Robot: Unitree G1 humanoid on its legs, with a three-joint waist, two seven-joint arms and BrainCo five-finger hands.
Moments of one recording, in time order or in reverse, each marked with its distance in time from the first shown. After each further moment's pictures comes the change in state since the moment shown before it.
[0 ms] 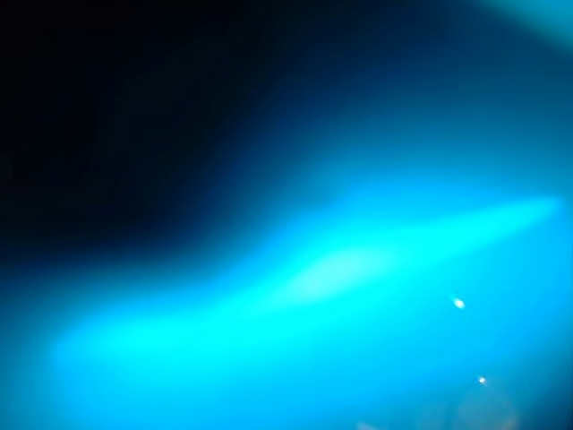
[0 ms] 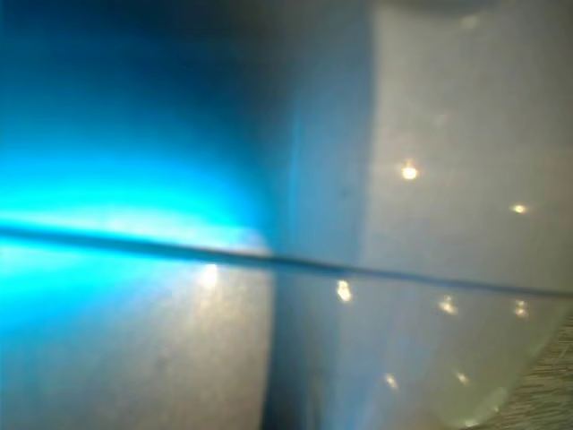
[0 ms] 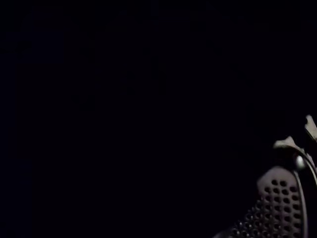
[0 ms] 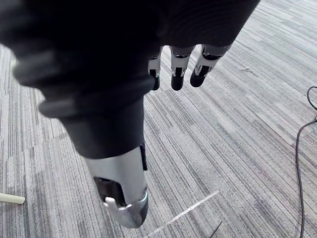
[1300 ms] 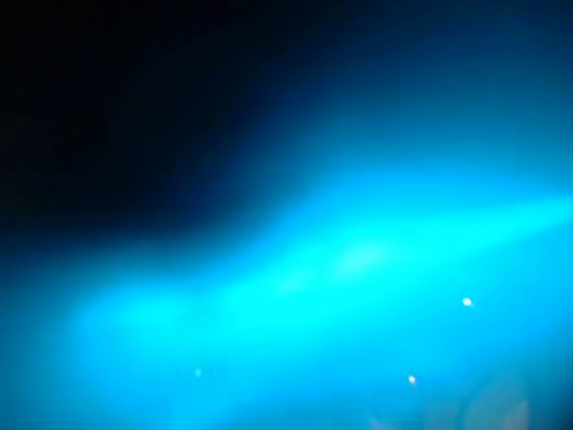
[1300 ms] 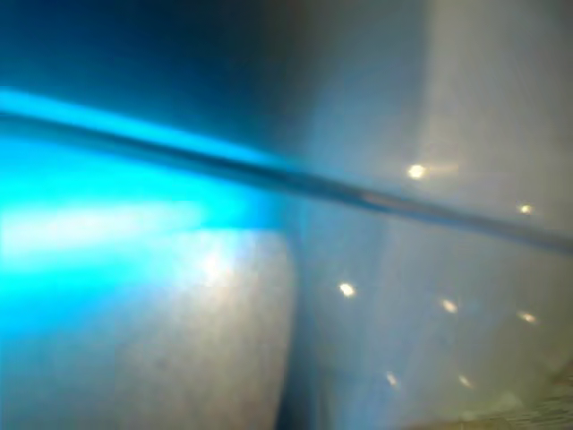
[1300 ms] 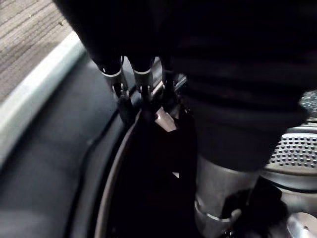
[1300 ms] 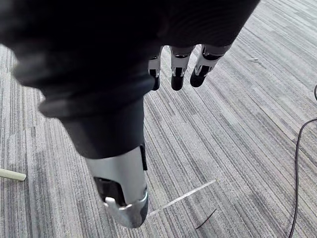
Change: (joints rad) left arm 0.738 -0.168 0.276 -0.301 -0.030 -0.012 -0.074; right arm 0.000 -0.032 0.050 -0.051 0.021 0.000 0.011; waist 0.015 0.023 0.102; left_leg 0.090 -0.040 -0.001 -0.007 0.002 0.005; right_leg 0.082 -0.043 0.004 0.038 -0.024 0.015
